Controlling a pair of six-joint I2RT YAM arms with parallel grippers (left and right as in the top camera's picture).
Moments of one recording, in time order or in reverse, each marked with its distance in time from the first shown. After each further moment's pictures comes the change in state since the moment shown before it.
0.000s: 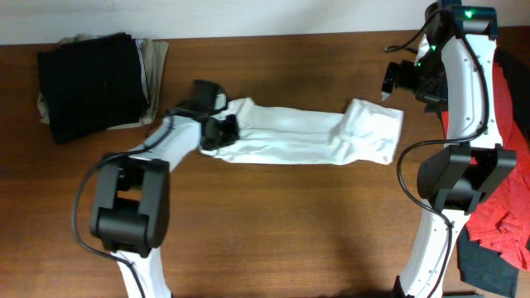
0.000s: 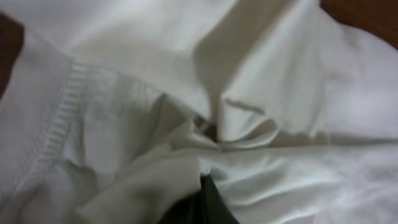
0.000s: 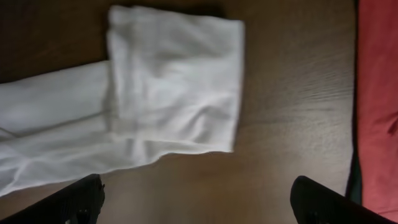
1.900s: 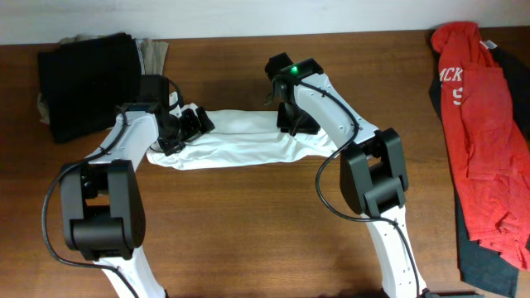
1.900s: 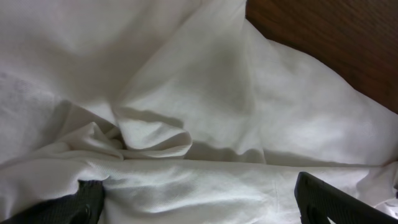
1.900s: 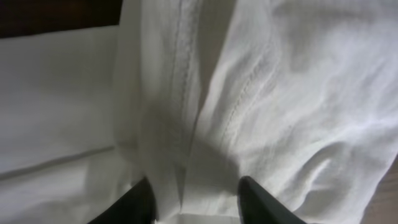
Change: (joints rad) left arm 0.229 -0.044 0.022 -0.158 0.015 -0.012; right arm 0.559 0.127 -0.309 0.415 0.217 0.368
